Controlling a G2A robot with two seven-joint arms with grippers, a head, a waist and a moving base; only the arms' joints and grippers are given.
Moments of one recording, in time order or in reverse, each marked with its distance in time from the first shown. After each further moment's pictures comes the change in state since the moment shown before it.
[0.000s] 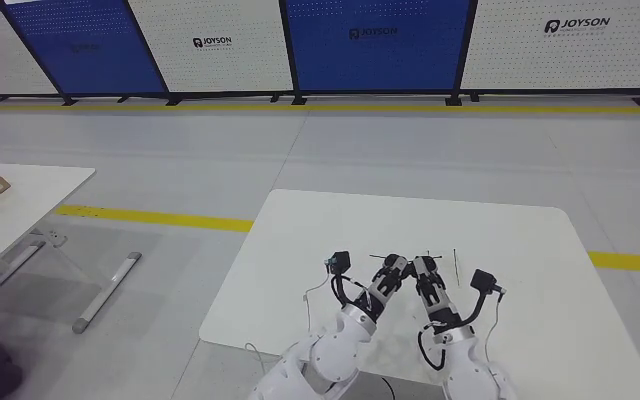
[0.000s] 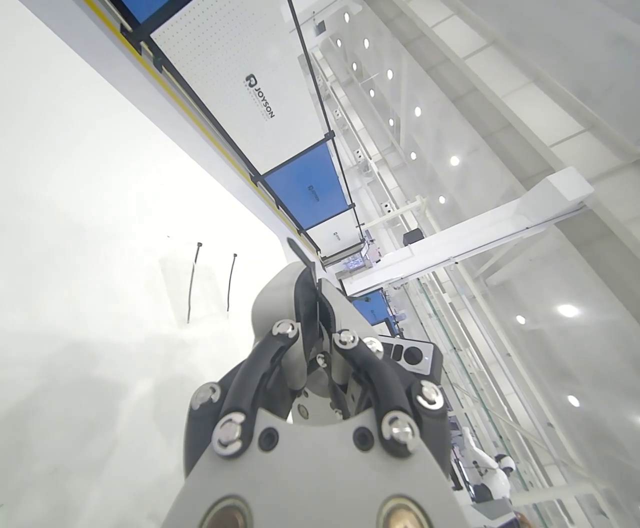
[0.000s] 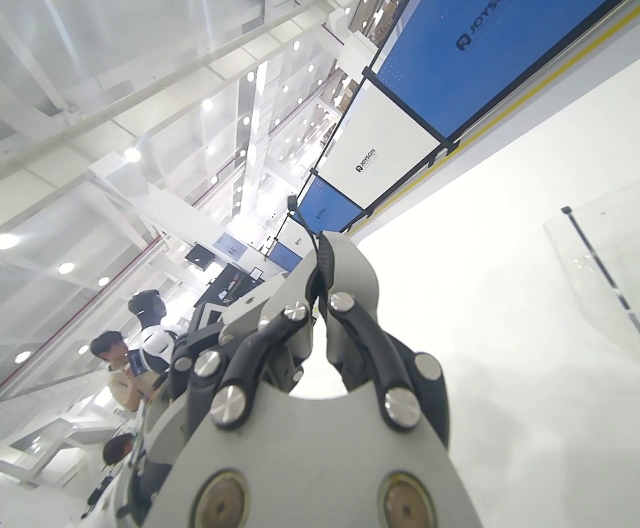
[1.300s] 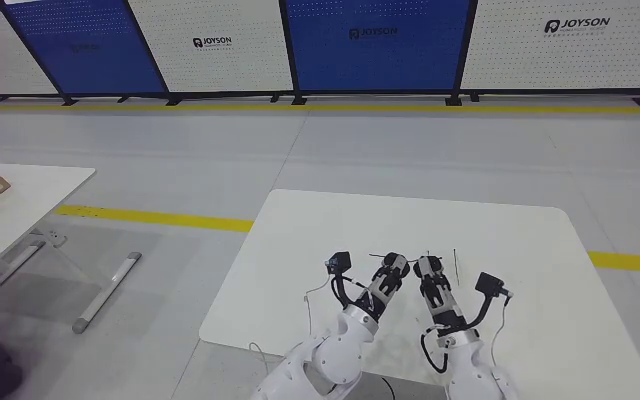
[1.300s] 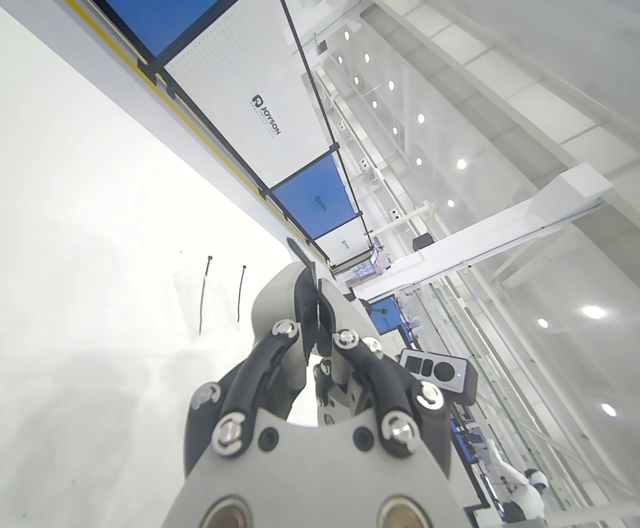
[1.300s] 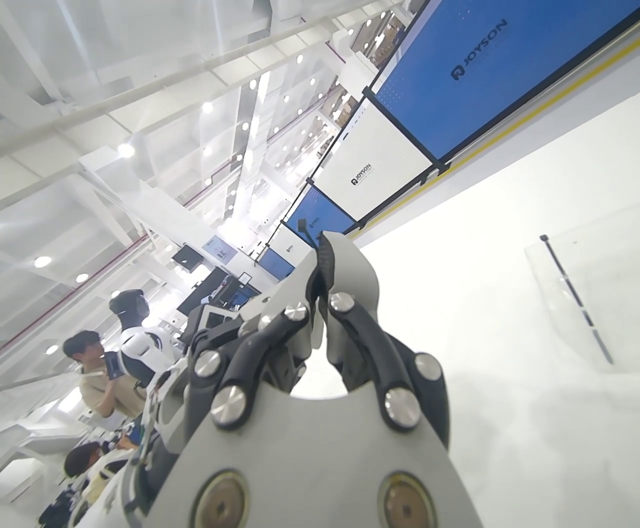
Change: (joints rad) left arm -0.009 -0.007 0.021 0.015 0.056 0.015 0.054; right arm -0.030 0.012 0.009 -0.048 -0.060 -0.007 -0.031
